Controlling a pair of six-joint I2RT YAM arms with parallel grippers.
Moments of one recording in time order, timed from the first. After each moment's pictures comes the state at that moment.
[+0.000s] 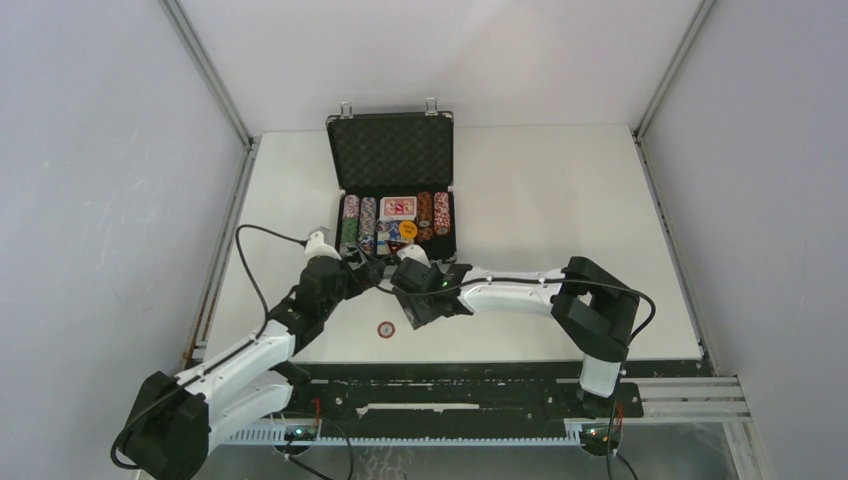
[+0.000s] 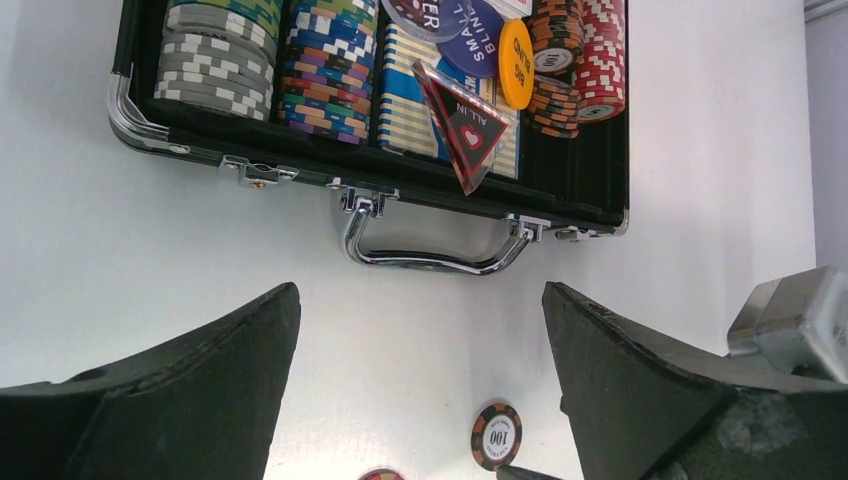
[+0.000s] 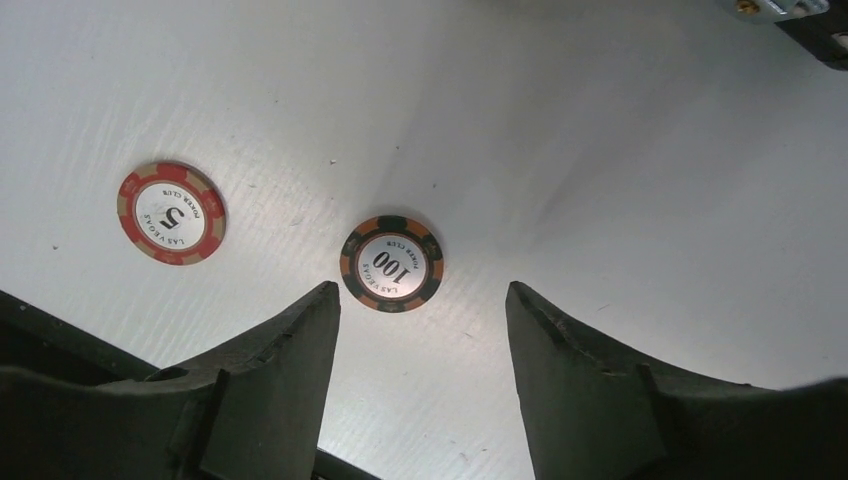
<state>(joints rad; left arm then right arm) -0.51 0.91 0.32 0.10 -0.20 -0.79 1.11 1.80 1.15 -0.47 0.24 0.48</state>
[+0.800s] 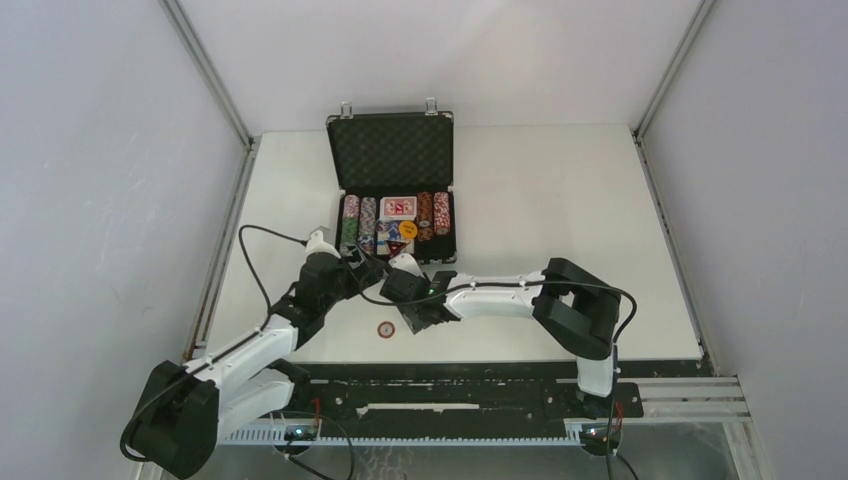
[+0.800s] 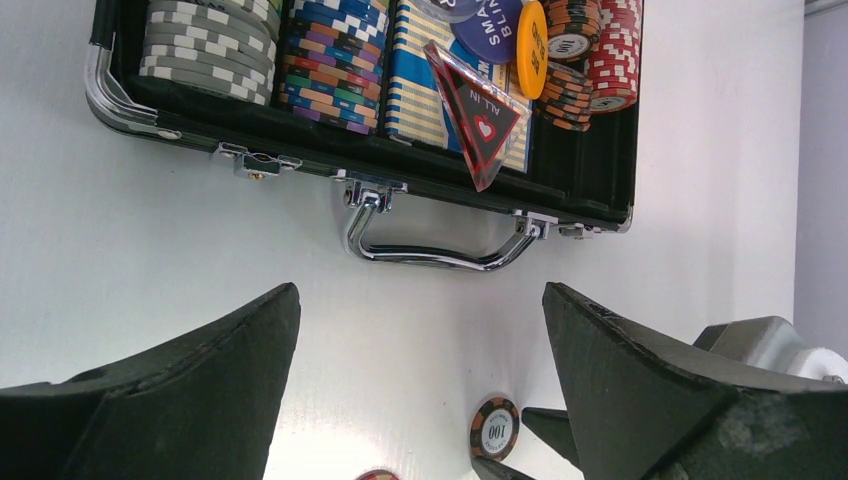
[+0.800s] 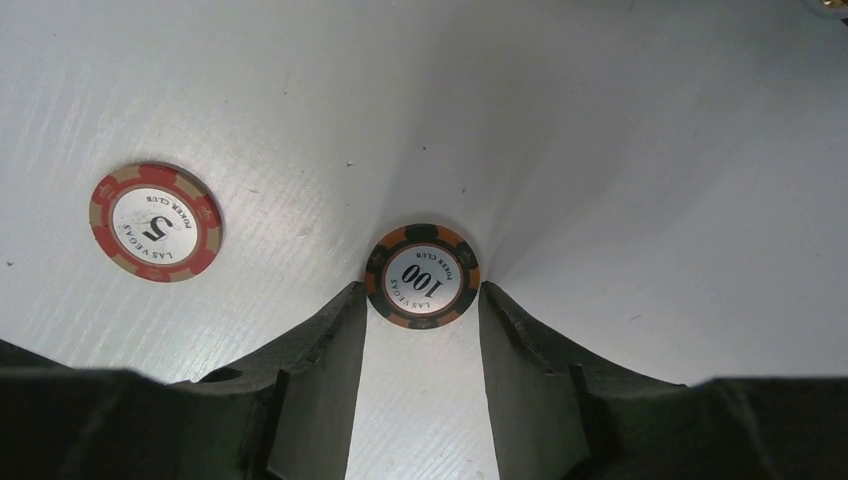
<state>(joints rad) -0.44 0.99 0.32 0.13 -0.10 -0.83 1.16 1.88 1.20 -0.50 0.28 0.48</state>
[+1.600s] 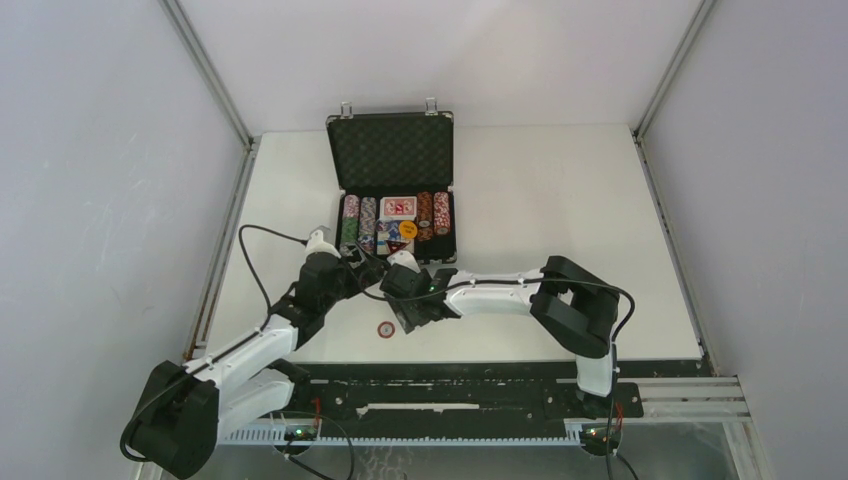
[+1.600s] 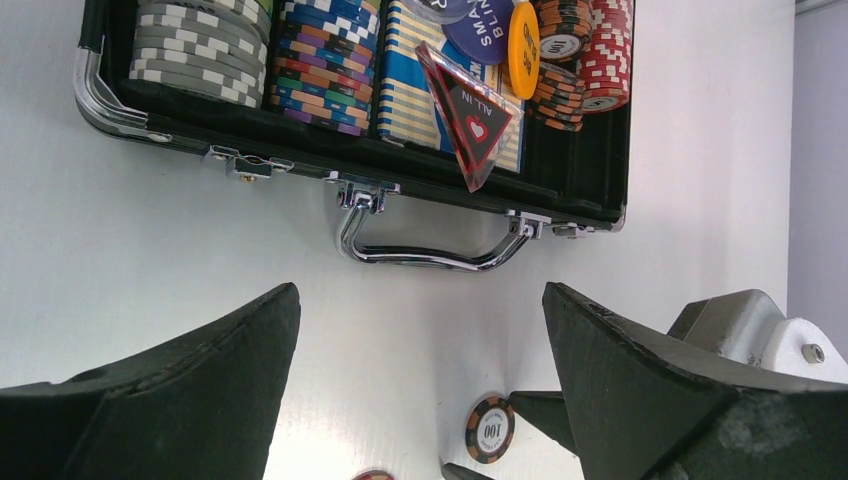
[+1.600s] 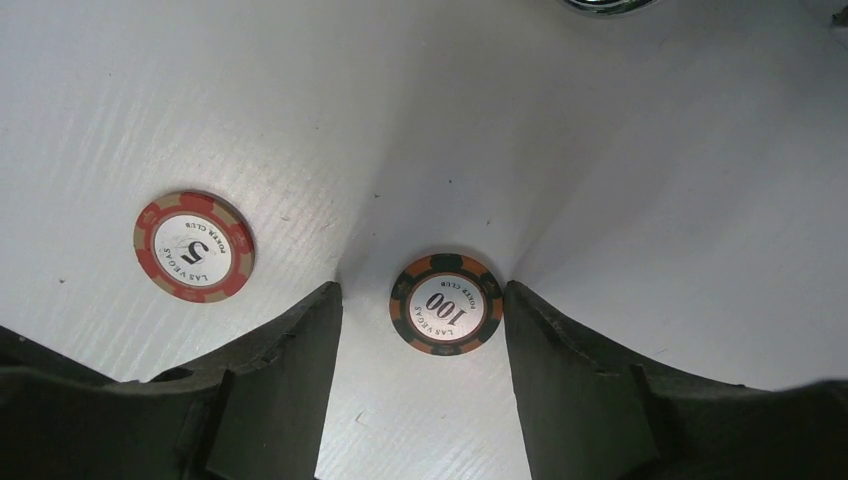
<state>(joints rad) -0.44 0.99 0.32 0.14 -0.09 -0.83 1.14 1.90 1.21 -0.45 0.24 0.48</state>
